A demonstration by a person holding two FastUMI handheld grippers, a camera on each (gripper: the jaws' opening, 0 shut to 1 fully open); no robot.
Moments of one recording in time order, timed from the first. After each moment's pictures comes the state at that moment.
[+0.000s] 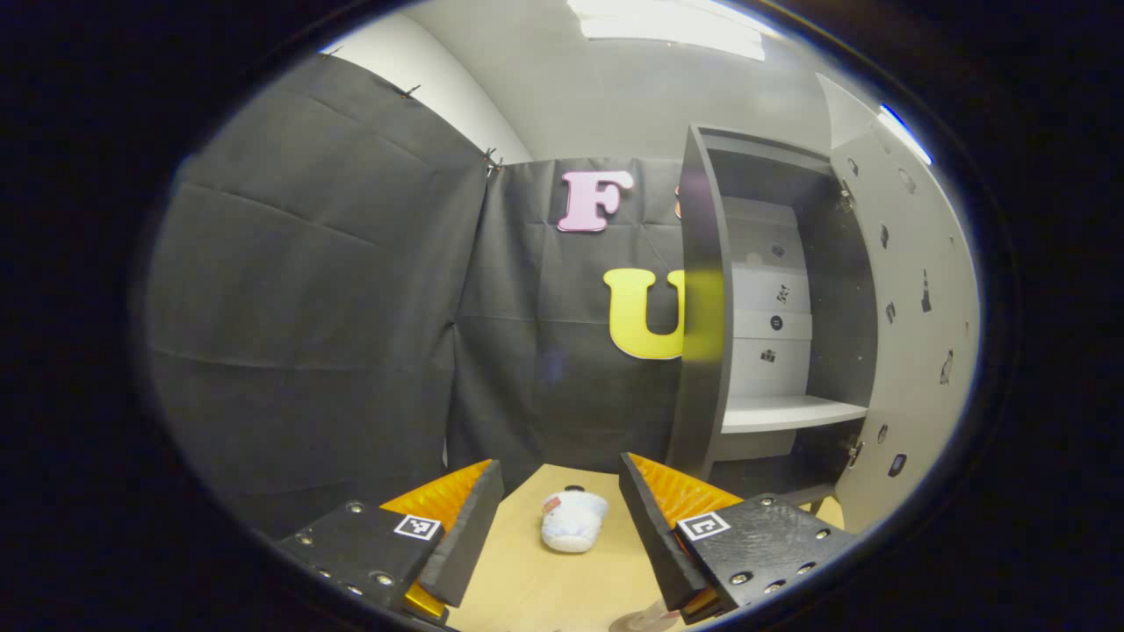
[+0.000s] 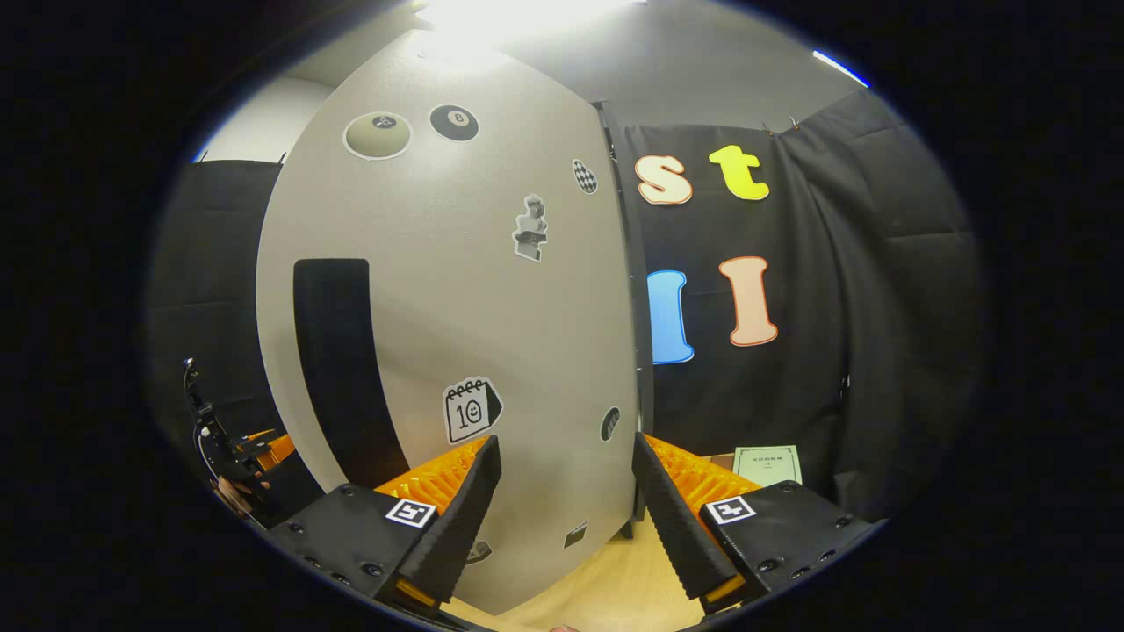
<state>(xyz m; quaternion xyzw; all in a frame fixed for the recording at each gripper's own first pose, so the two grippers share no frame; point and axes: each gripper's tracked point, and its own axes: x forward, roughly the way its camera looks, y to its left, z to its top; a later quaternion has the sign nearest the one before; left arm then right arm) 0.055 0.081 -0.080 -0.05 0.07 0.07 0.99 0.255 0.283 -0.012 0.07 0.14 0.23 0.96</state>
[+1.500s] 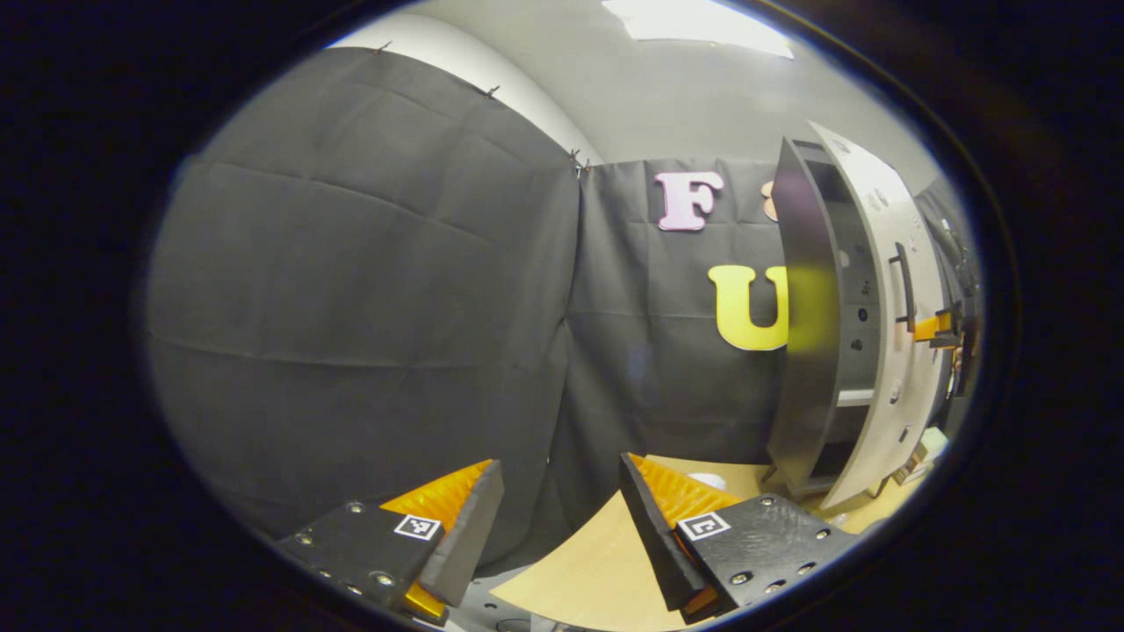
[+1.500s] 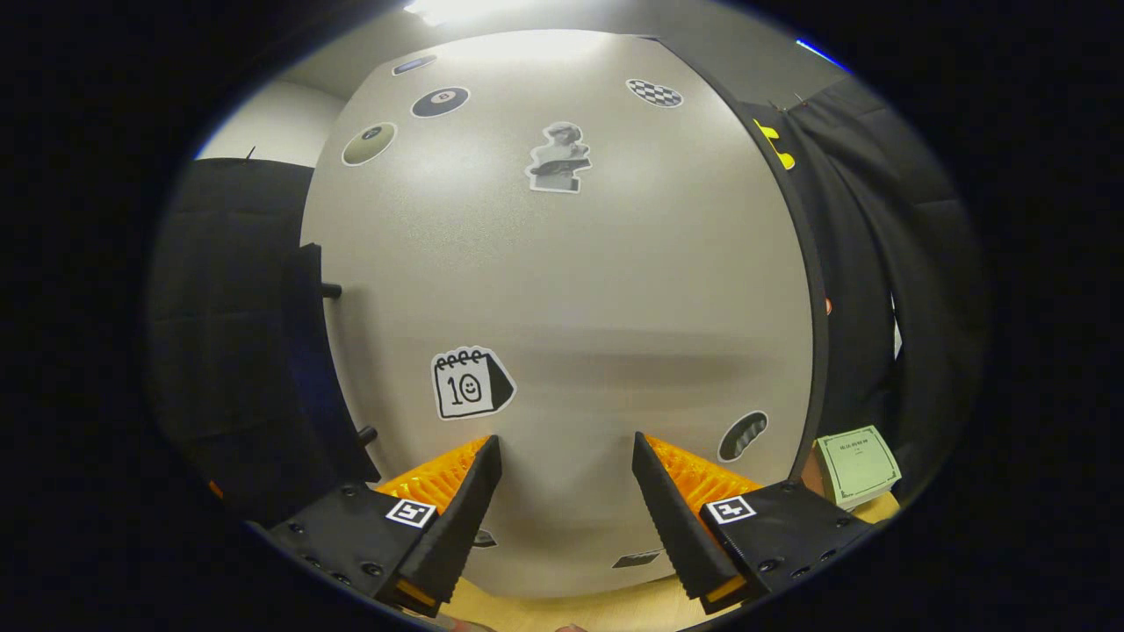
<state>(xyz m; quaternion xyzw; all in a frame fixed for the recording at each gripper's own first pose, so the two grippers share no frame) -0.037 0.246 -0.099 -0.03 0.09 0.18 0.98 0.370 0.459 -0.059 0.10 0.14 0.19 0.97</state>
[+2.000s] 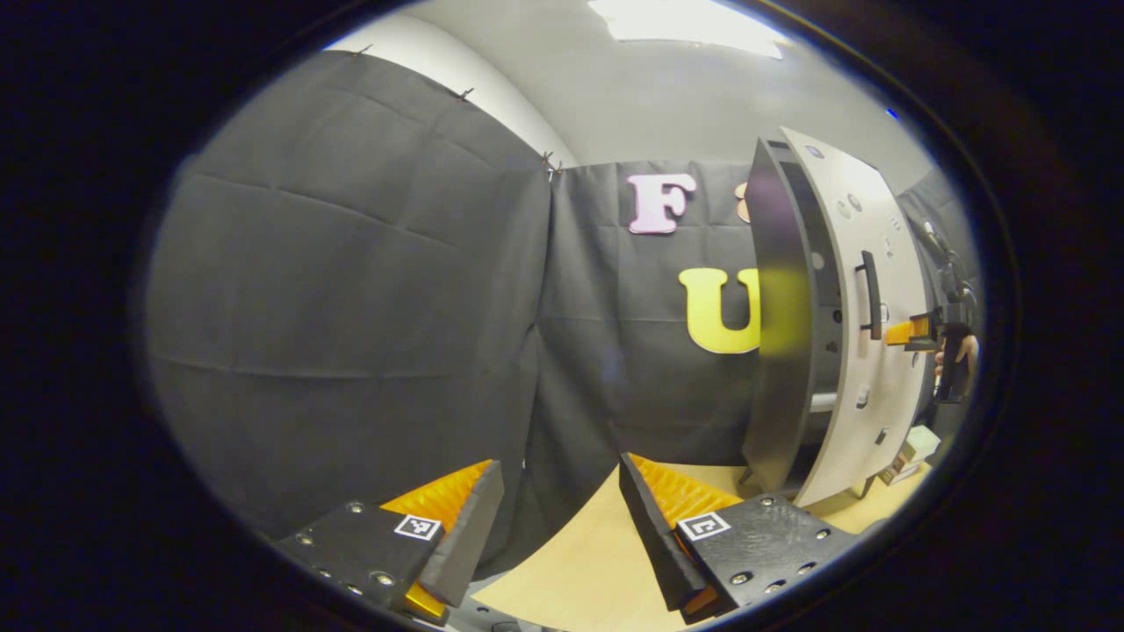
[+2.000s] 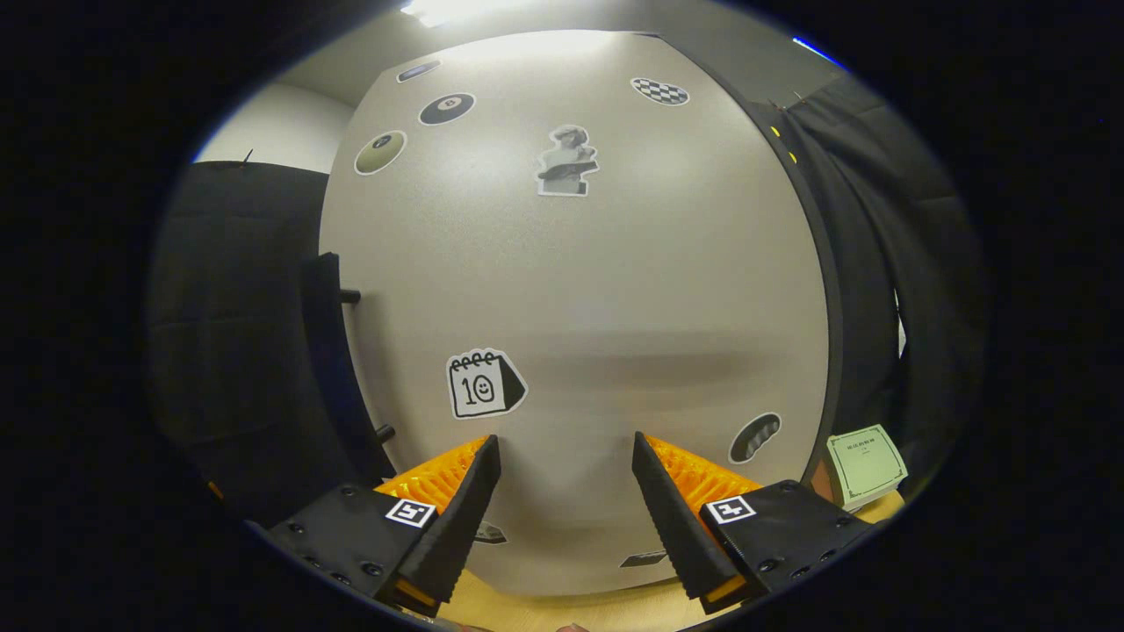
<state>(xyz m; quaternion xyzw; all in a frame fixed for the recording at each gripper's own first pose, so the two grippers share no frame) -0.008 0.208 -0.072 -0.03 0.08 0.13 0.99 0.366 0.457 -0.051 0.10 0.13 0.20 0.97</state>
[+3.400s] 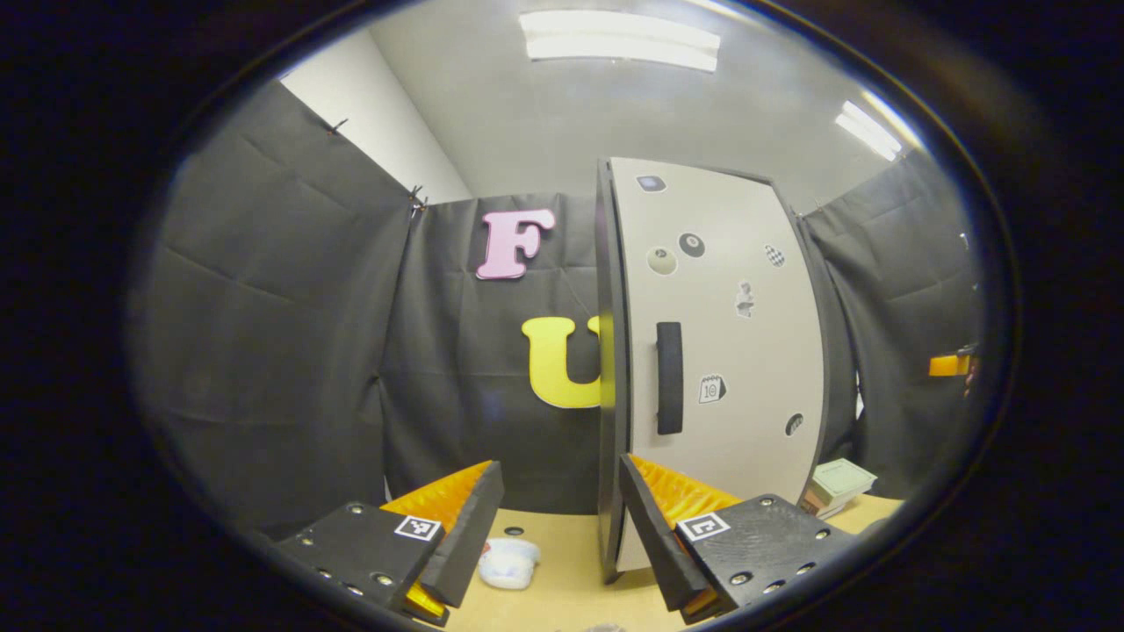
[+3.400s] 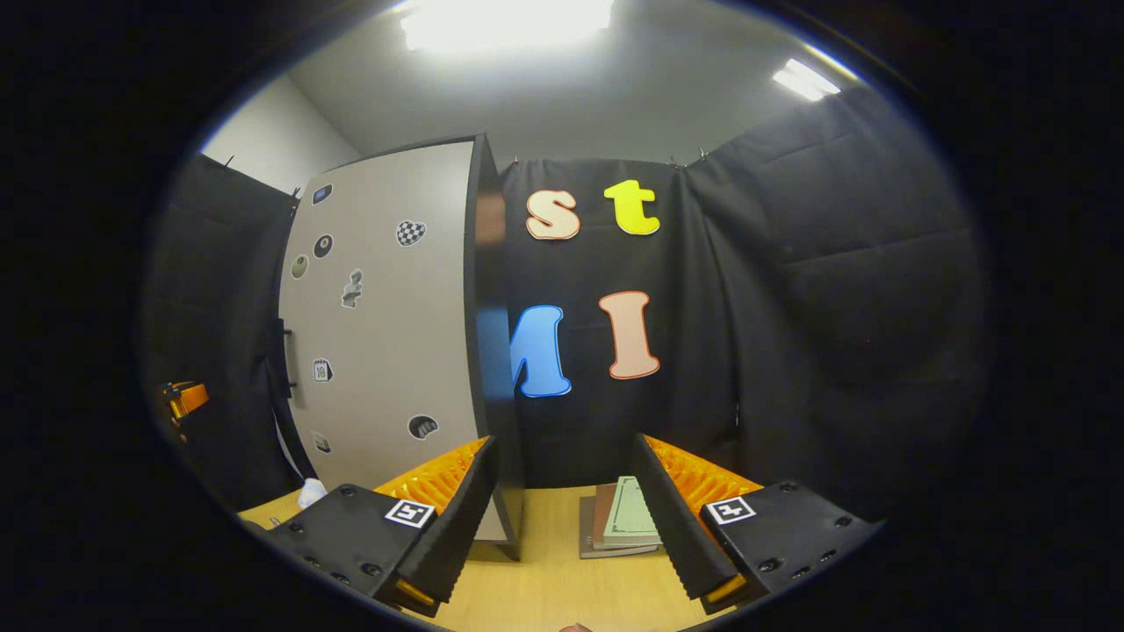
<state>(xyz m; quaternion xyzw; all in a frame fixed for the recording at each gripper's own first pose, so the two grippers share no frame) 0.096 -0.048 0.022 -0.02 0.02 -0.02 1.00 0.257 0.089 -0.019 0.03 0.07 0.07 0.99</state>
